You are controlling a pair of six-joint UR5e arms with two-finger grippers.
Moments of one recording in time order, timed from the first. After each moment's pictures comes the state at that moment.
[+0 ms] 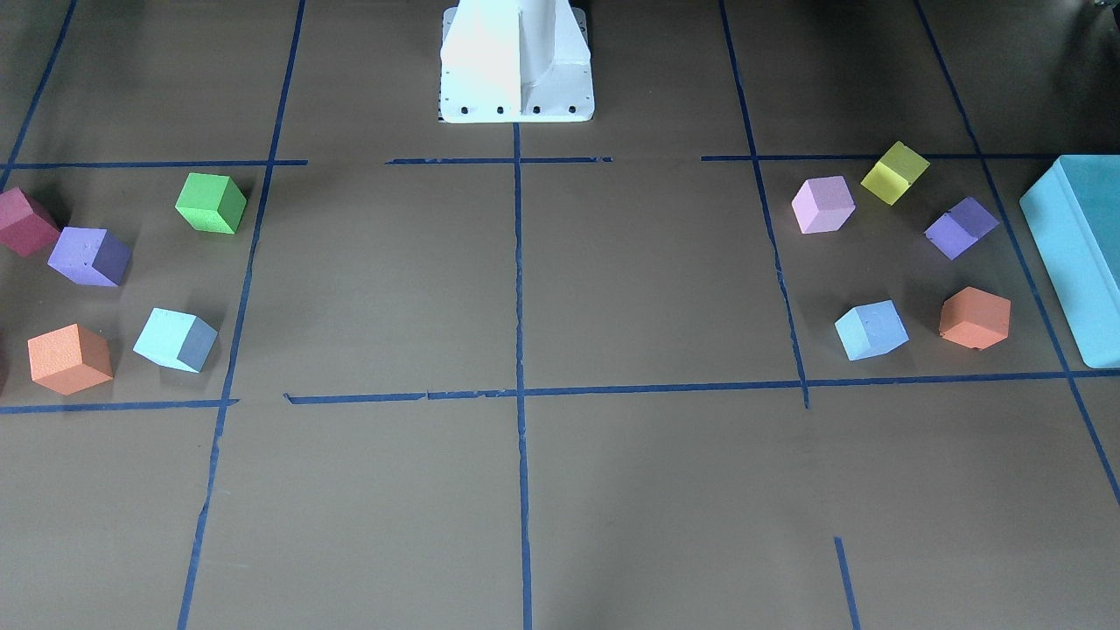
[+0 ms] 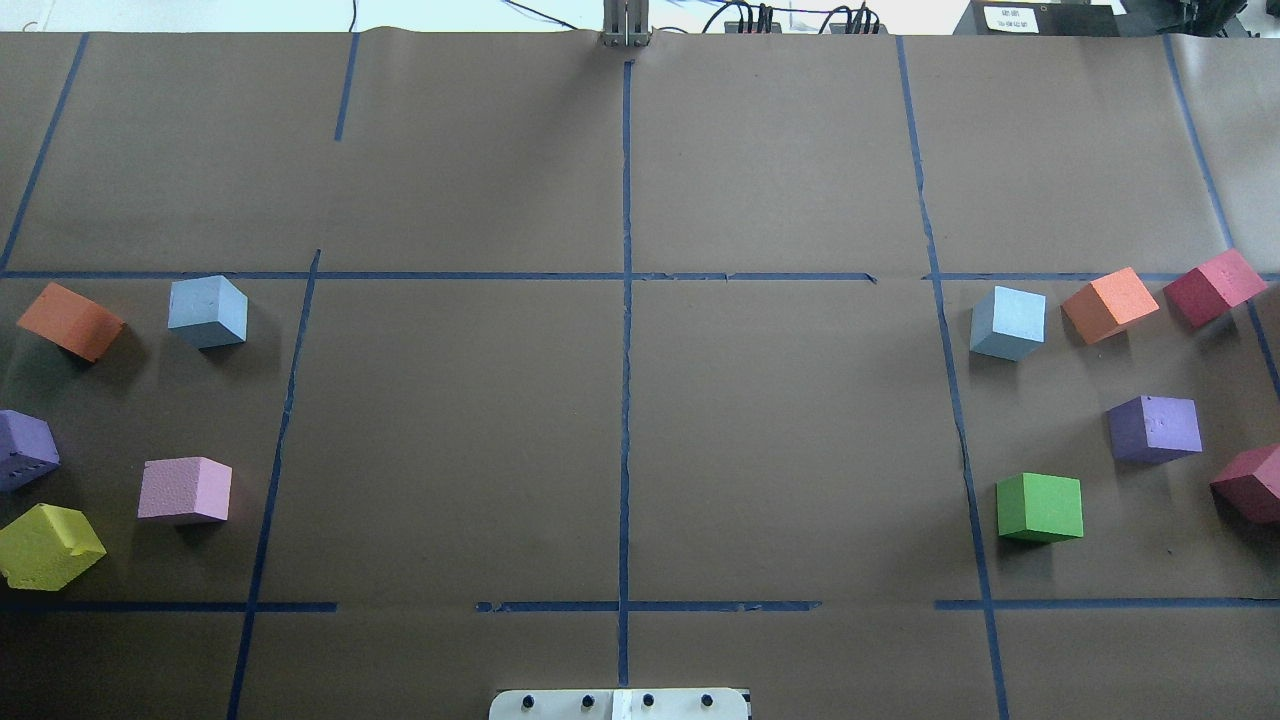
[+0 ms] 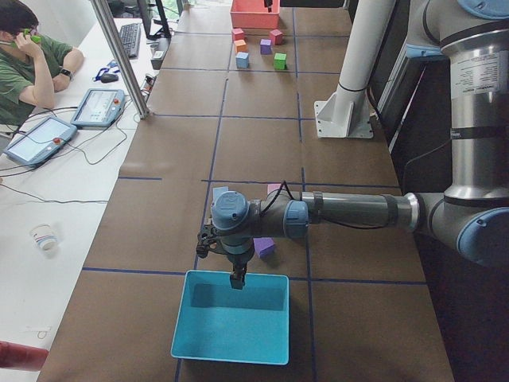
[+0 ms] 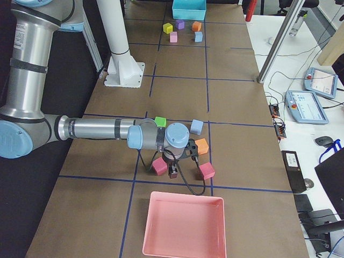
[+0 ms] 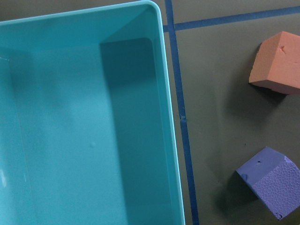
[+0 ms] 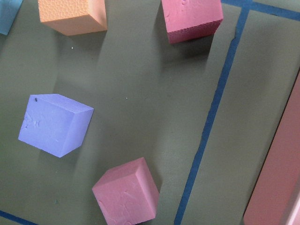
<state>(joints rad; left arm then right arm) -1.54 -1.43 -1.72 -1.52 -2.33 0.14 1.47 -1.80 1.81 -1.62 2.44 -0.23</state>
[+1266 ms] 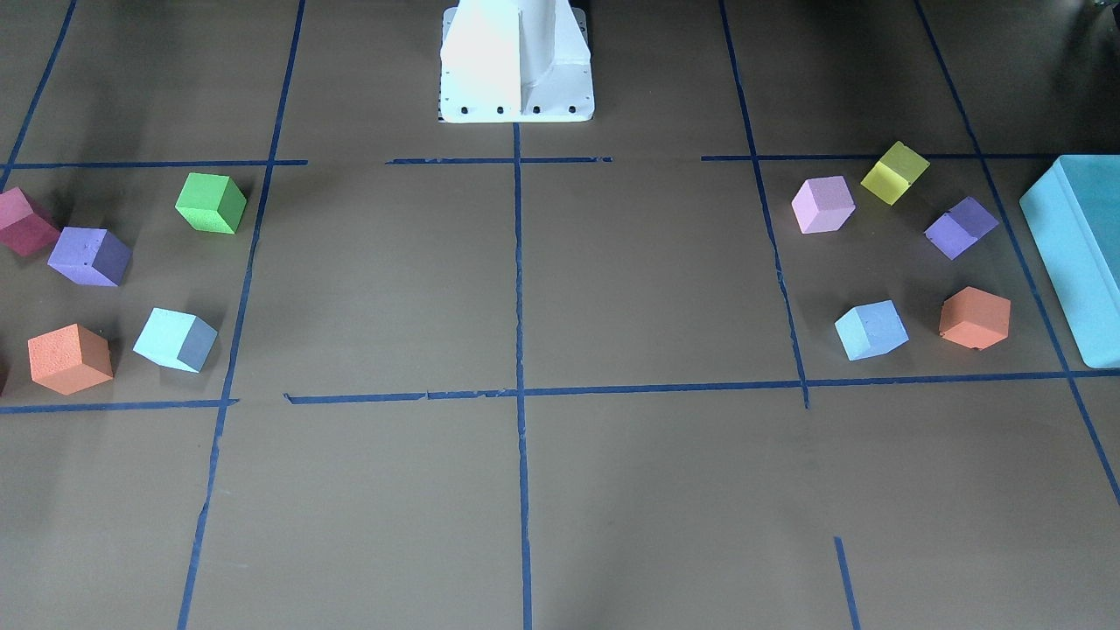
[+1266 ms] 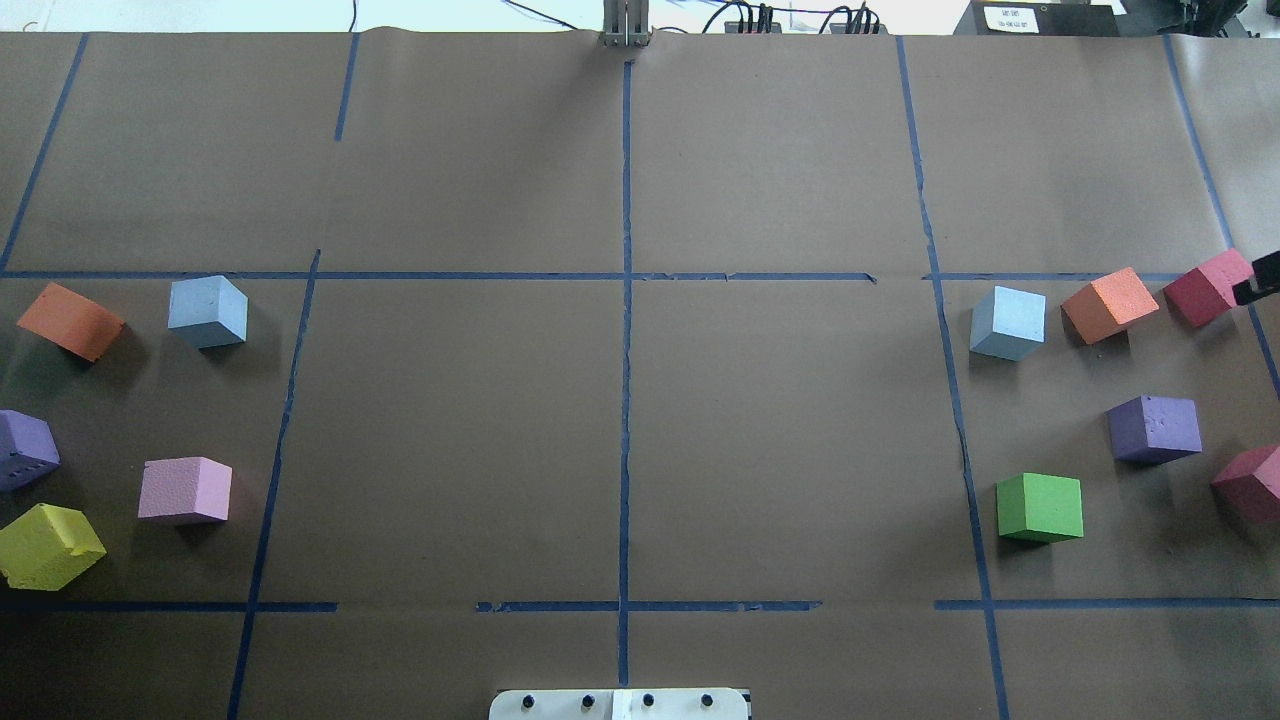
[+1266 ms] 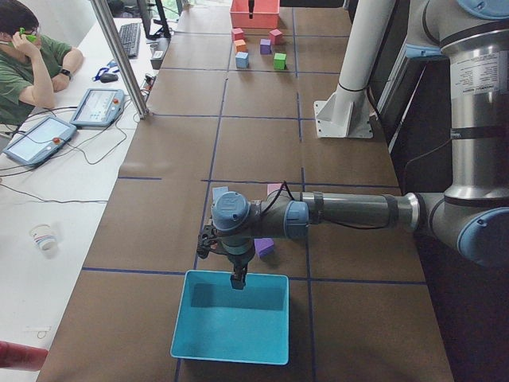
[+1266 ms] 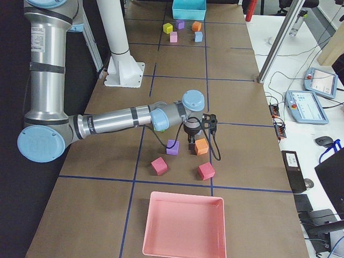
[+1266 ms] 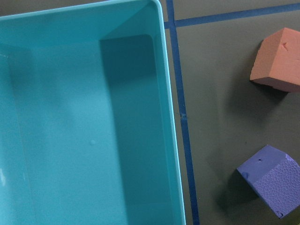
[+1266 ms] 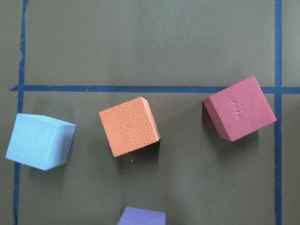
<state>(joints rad) -1.54 -1.43 -1.72 -1.52 -2.33 0.14 1.27 -1.63 1.85 -1.36 2.33 0.57</state>
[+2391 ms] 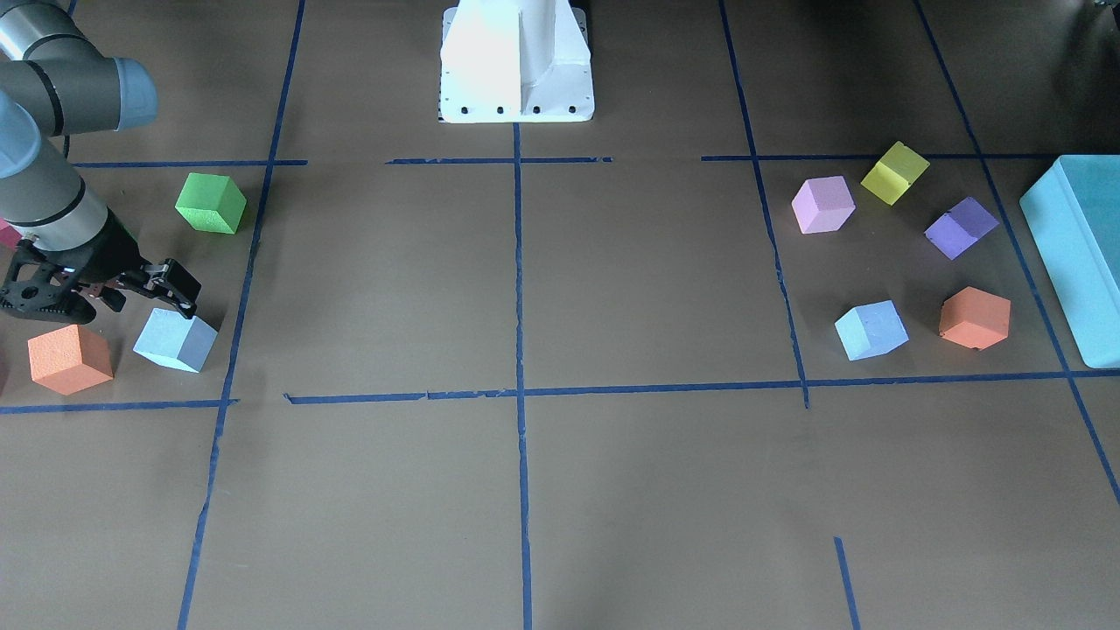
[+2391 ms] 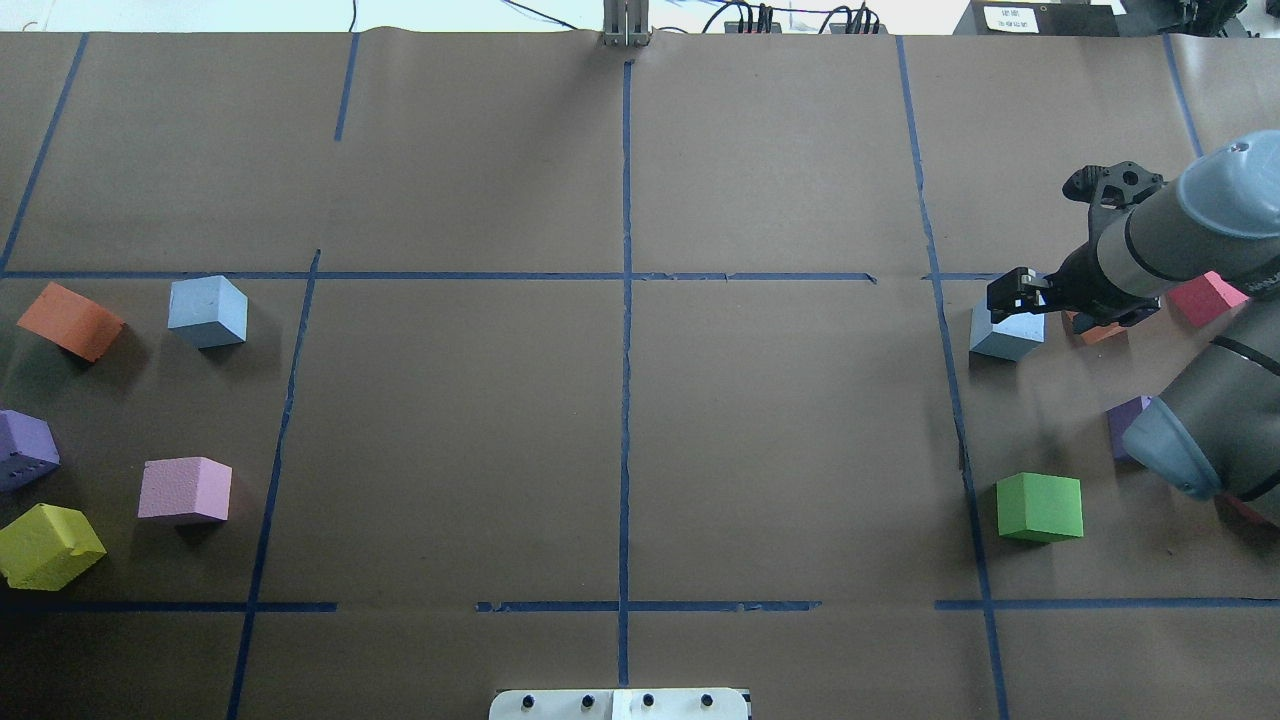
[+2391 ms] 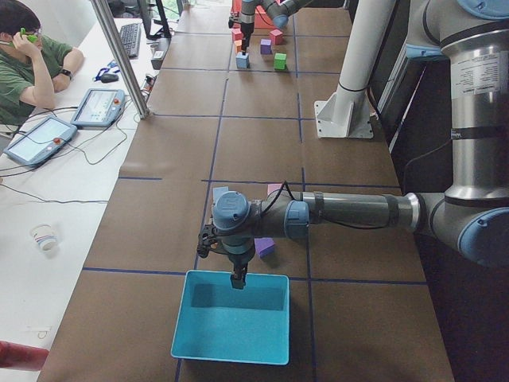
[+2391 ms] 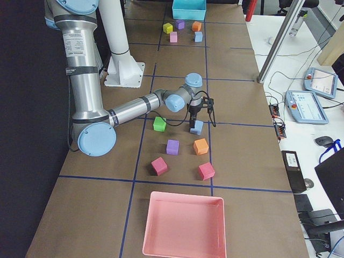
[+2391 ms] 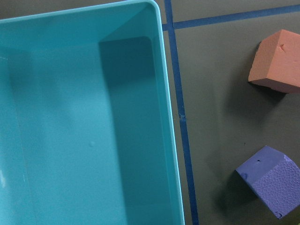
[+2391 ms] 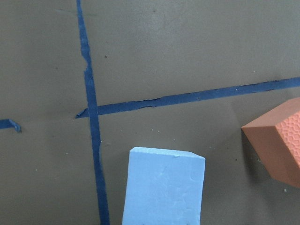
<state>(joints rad) -1.54 -1.43 -1.72 -1.52 -2.33 0.14 0.89 -1.46 1.78 -1.29 2.05 1.02</state>
